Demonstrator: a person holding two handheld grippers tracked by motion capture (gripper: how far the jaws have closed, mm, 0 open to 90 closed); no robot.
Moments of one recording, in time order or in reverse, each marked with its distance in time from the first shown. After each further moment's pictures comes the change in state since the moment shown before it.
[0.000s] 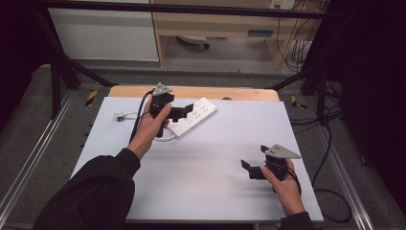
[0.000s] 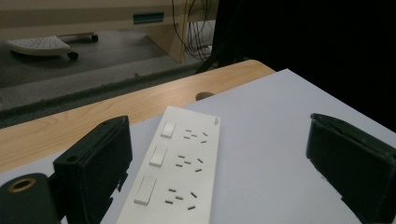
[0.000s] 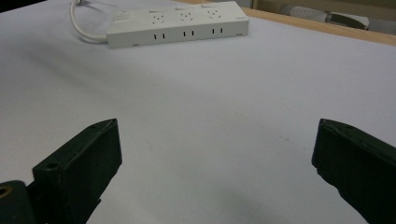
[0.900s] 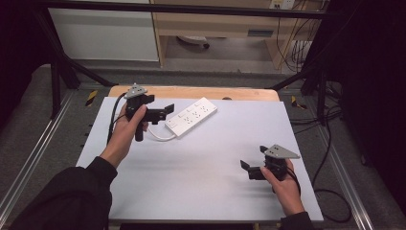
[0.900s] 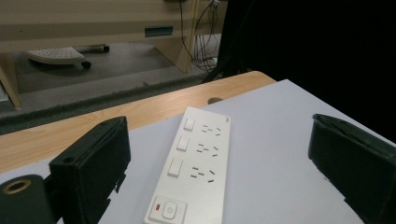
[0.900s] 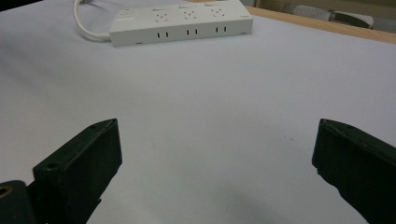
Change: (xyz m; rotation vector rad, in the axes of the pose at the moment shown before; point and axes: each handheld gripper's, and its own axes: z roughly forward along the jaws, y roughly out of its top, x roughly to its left) left arm 0.020 -0.001 -0.071 -0.055 0.015 -0.013; right arm 0.001 0.000 0.001 0.004 0.009 -0.006
